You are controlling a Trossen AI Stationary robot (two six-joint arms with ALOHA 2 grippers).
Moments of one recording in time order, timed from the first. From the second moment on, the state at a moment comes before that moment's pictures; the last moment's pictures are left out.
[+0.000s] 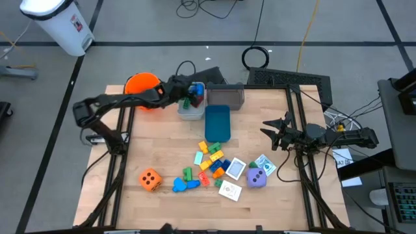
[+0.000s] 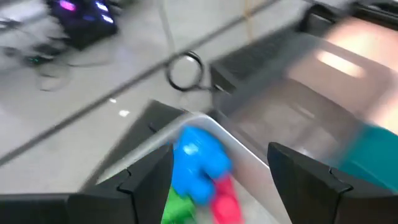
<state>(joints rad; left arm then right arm) 0.49 1.54 1.01 -0.05 -0.29 -0.14 0.07 0.06 0.02 0.10 0.36 -1.01</state>
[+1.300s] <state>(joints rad) -0.01 1.50 0.84 -0.21 0.04 -0.29 0.07 0.06 0.02 0.10 0.36 -1.01</state>
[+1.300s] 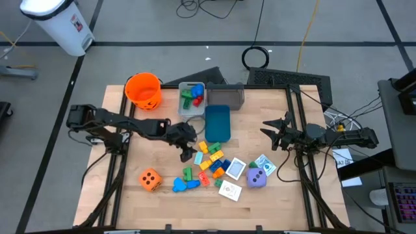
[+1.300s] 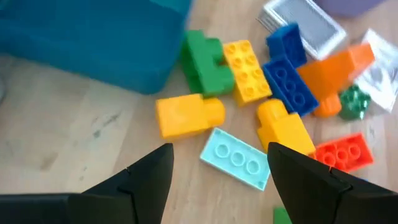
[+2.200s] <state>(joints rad) -0.07 1.69 0.84 -0.23 -0.11 -0.22 0.07 0.06 0.02 0.10 0.36 -1.01</state>
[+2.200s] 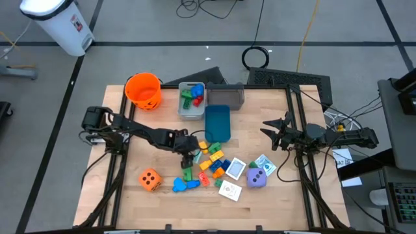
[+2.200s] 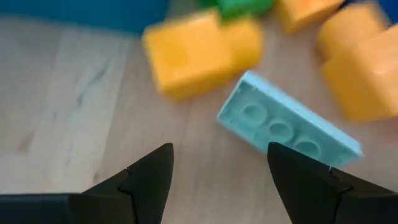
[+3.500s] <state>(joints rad) -0.10 1.71 0.84 -0.14 -0.09 -0.34 0.07 0.07 0.02 0.11 0.36 -1.01</state>
